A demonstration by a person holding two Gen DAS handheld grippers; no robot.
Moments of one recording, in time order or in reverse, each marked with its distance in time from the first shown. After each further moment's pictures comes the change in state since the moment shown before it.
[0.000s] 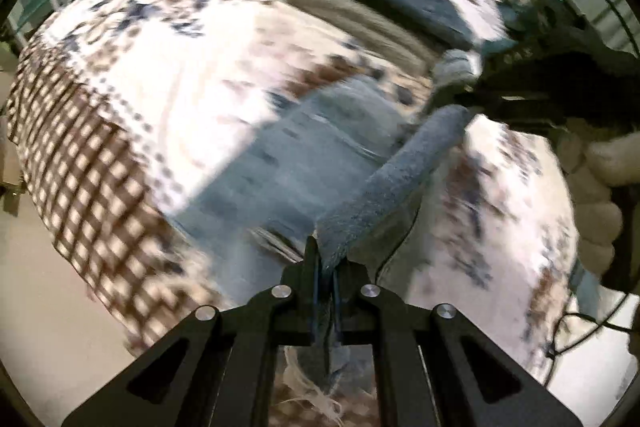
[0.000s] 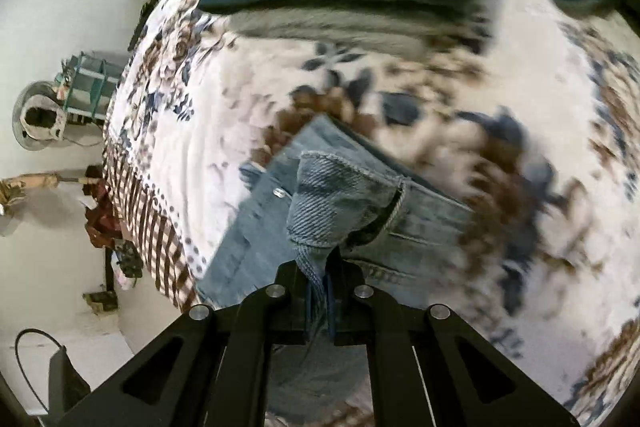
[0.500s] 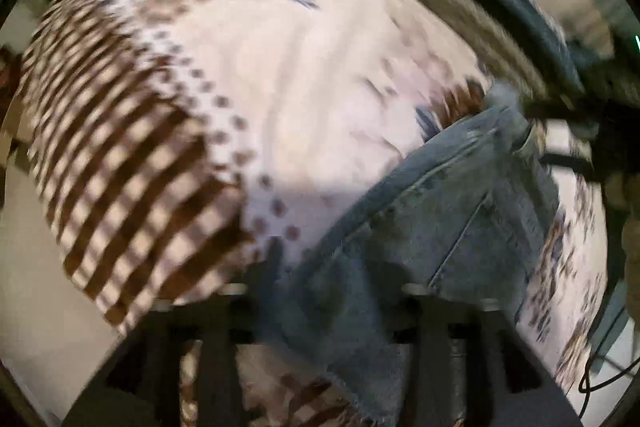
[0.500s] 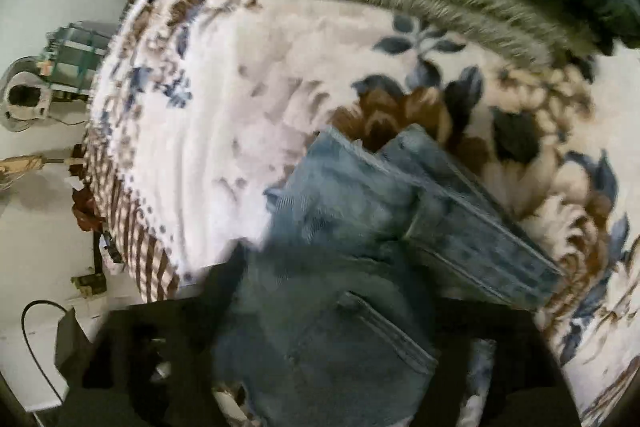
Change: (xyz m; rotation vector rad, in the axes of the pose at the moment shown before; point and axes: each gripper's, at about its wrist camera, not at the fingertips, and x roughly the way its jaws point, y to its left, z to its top) left arm 0.056 0.119 0.015 -0.206 0.006 0.055; right arm 0.068 0.036 0.024 -0.061 0.055 -0.025
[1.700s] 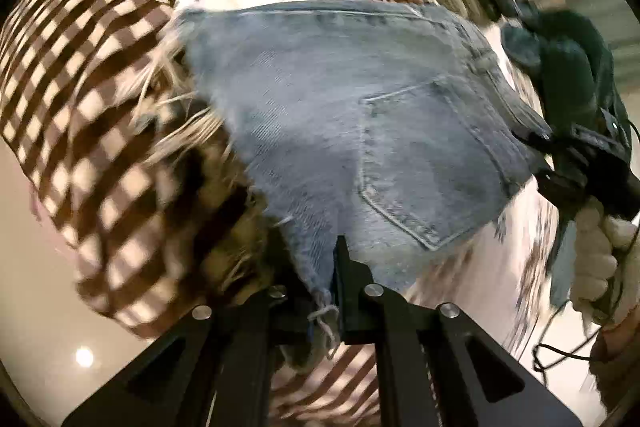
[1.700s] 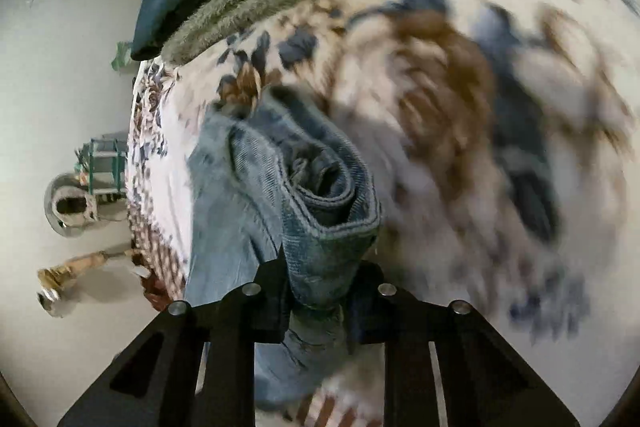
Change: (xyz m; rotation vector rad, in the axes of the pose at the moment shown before) left arm 0.019 -0.054 -0.111 0.091 0.209 -0.231; right arm -0.031 -0.174 -0.168 0.414 -0.138 0.250
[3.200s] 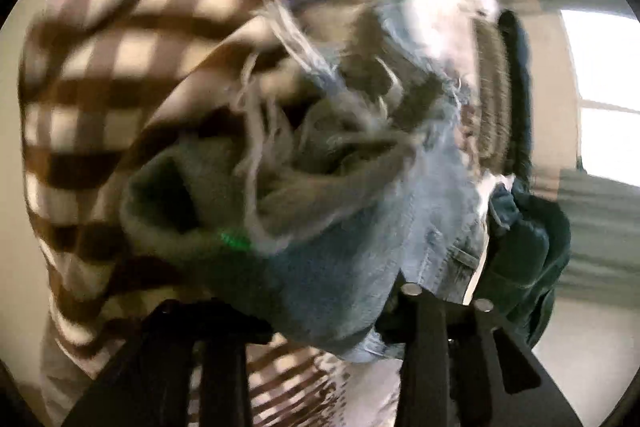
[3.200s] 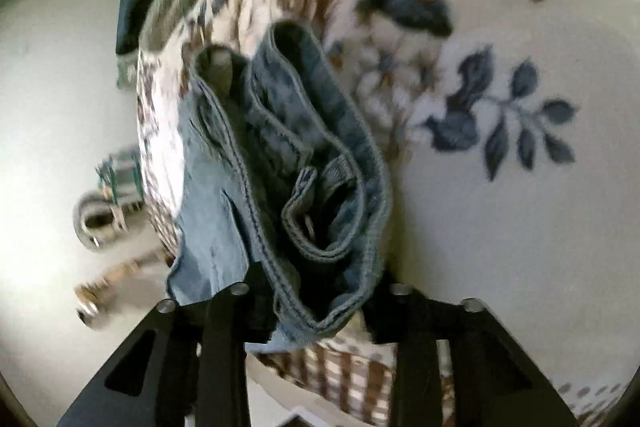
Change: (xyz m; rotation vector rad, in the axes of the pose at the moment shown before) left arm 0.052 0.031 -0.039 -0.726 -0.237 -0.330; right arm 0.024 -0.087 -0.057 0.117 0.098 0.121
